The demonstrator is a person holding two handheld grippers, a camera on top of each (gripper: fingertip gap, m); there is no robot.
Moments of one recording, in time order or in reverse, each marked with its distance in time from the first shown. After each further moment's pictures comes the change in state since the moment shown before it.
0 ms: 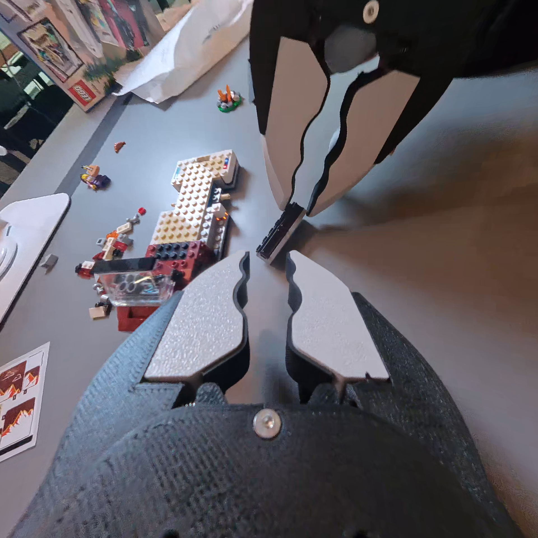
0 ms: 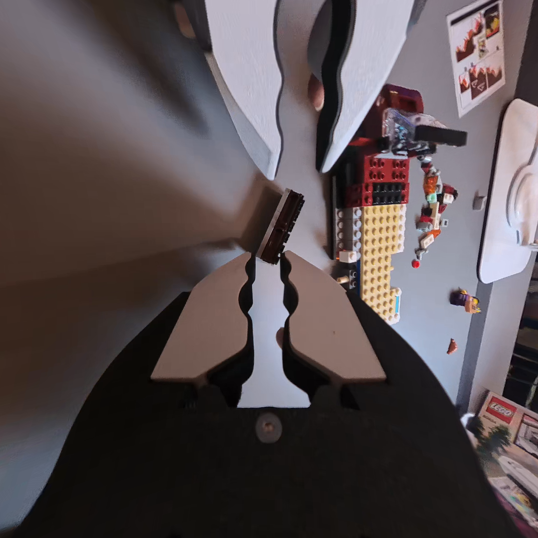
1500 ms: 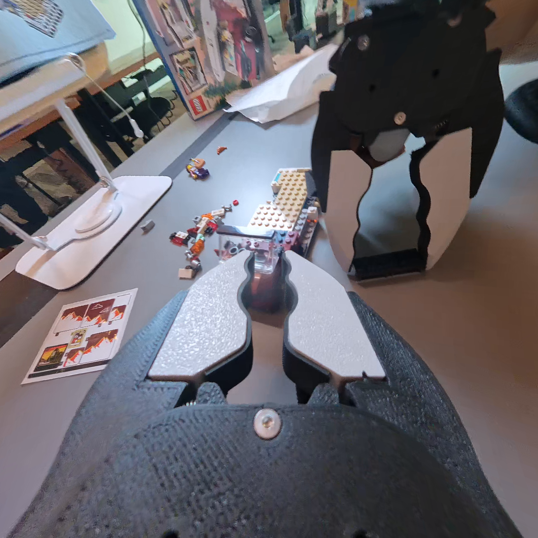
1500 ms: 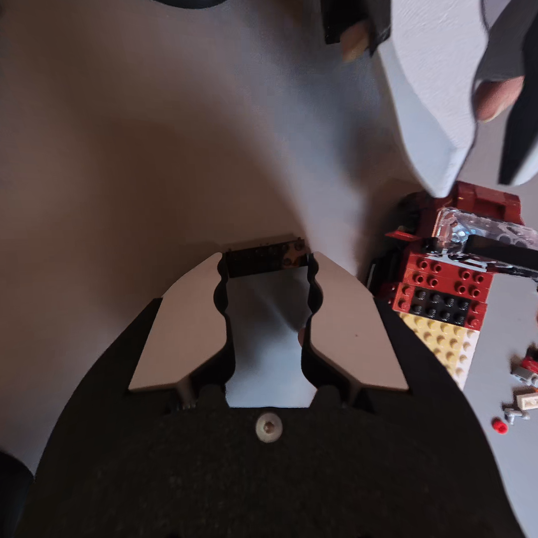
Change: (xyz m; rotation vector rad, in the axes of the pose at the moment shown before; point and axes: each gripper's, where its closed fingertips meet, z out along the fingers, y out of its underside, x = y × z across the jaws) left arm -0.067 0.004 -0.034 0.123 -0.222 -0.167; right arm -0.012 -0.033 0.020 0.217 -0.537 -0.078
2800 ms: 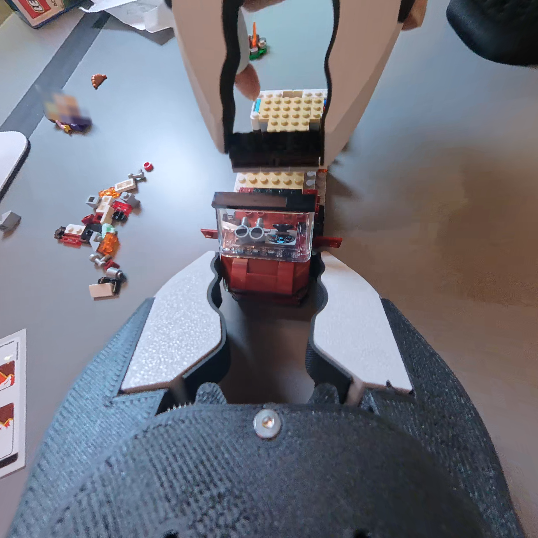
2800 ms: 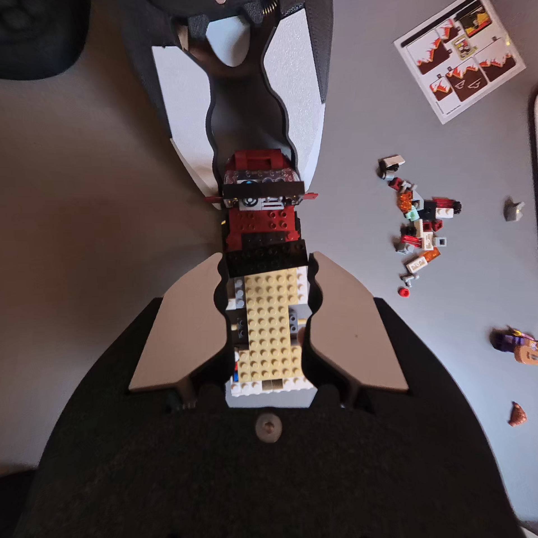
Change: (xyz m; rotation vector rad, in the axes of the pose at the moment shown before) left arm 0.028 0.035 0.036 -0.212 0.343 0.027; right arm 0.056 0.014 -0.058 0.010 0.250 0.291
